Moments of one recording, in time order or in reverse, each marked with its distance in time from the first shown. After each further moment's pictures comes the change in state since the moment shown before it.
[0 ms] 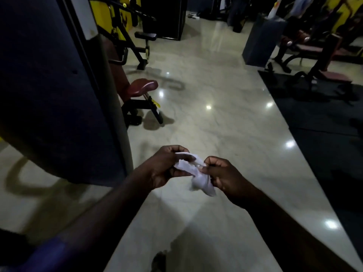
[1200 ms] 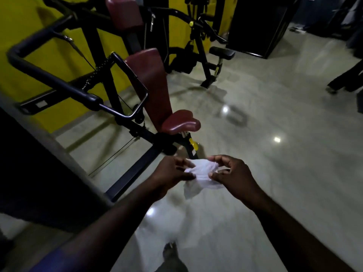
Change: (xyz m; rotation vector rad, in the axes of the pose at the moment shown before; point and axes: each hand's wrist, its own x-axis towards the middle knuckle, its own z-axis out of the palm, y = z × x) left_hand 0.493 0.224 -0.150 0.243 0.664 0.123; right_hand 0.640 -0.206 -0.140 -0.582 -0.266 -0.288
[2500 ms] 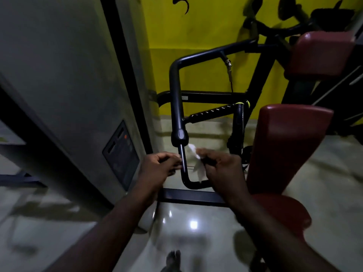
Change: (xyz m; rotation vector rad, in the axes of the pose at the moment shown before) left_hand 0.147 0.050 -0.180 -0.457 1.330 -0.090; right_hand 0.377 -0.178 0.184 0.129 -0.625 -0.897
